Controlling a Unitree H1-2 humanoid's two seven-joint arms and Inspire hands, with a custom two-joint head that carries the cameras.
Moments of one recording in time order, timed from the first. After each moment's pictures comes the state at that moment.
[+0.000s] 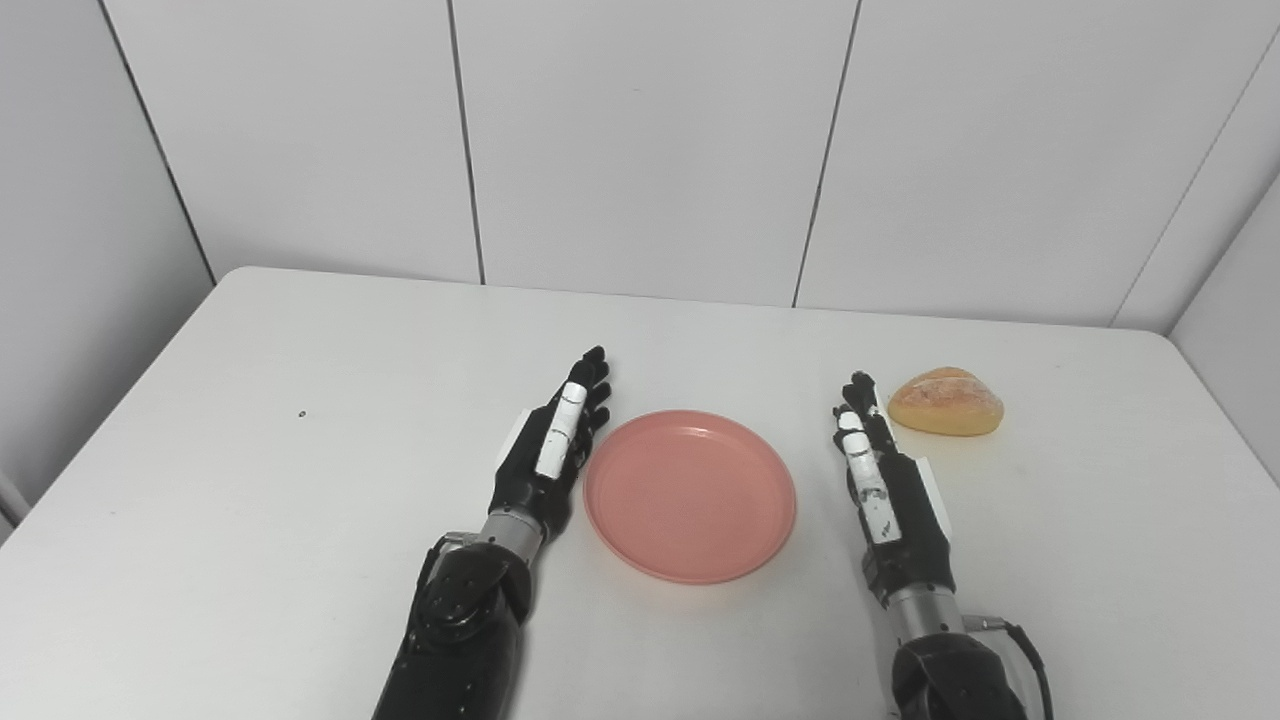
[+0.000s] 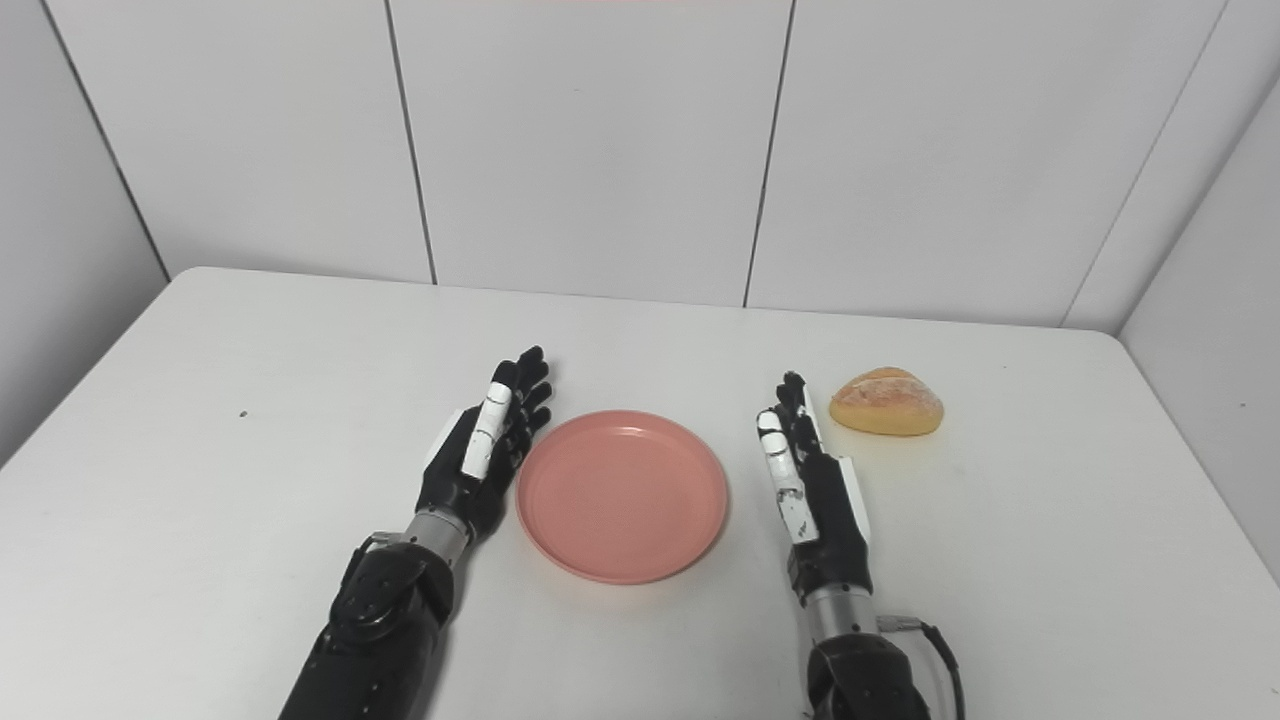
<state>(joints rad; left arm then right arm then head) -0.35 -0.03 0.01 0.34 -0.16 0.00 -0.13 -0.21 0.03 0.04 0.09 0.02 -0.01 0.02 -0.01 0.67</state>
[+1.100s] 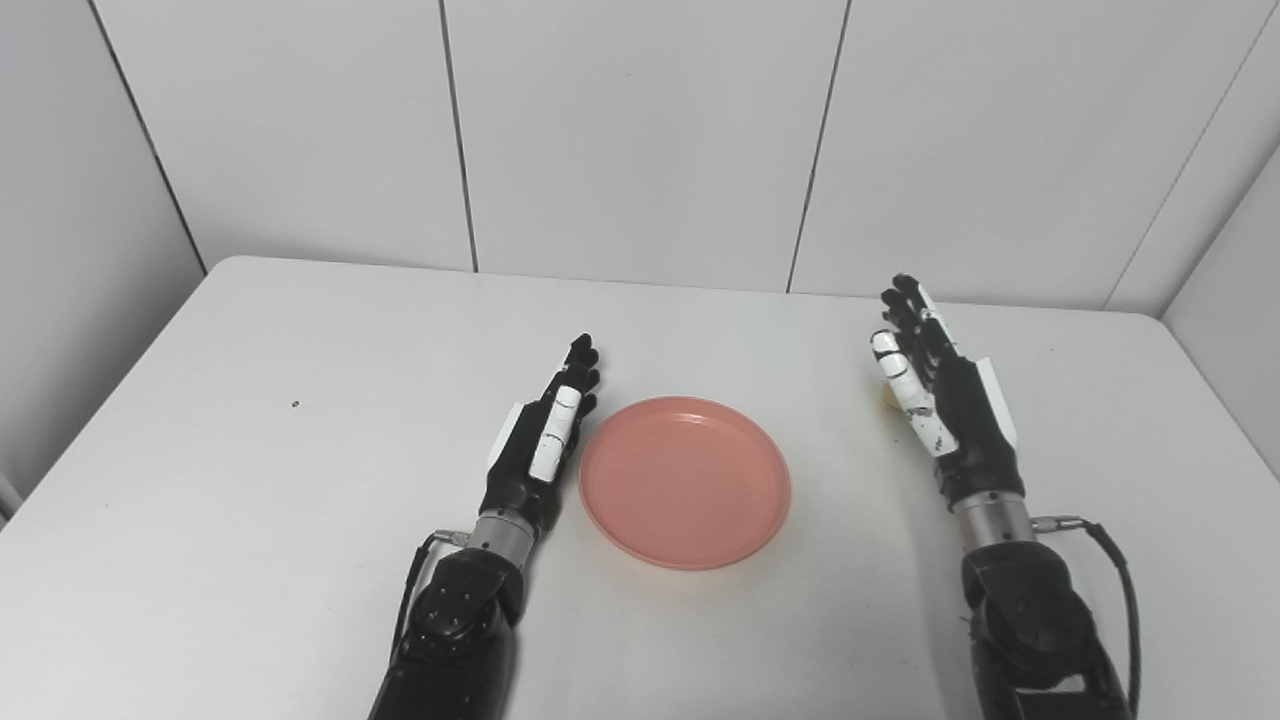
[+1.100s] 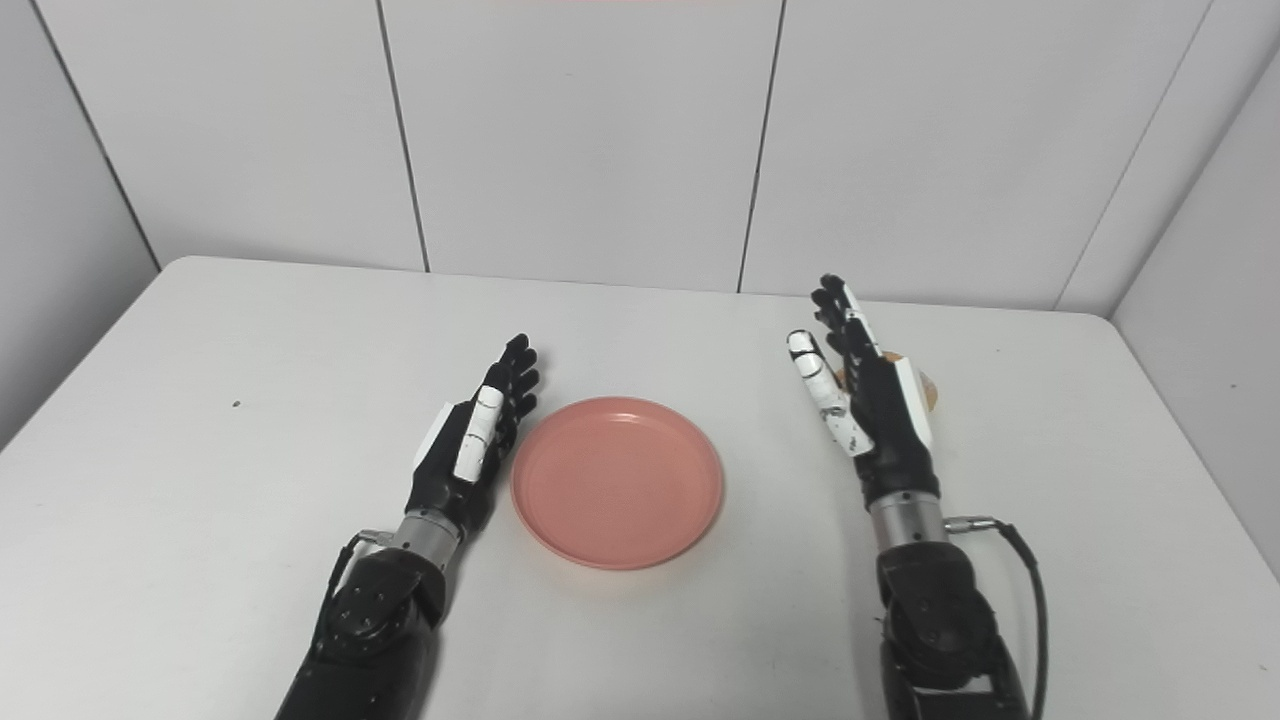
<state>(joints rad) -0.32 -0.04 -0.03 0.34 -0.09 -0.10 -0.11 -0.34 -0.17 -0.01 0.06 -0.11 -0.05 0.02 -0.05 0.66</state>
